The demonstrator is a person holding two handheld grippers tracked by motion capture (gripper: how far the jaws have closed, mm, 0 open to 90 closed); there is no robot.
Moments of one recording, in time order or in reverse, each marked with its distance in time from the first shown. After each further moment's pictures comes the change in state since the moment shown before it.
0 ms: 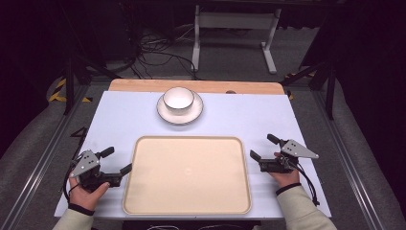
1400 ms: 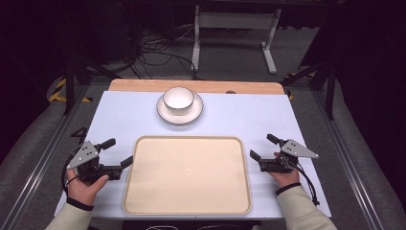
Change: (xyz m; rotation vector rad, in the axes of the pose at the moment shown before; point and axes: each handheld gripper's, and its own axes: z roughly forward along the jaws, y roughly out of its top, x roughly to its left) left arm -0.004 0.041 -0.001 -0.034 -0.031 0.021; right arm 0.000 0.000 0.000 0.004 0.001 0.001
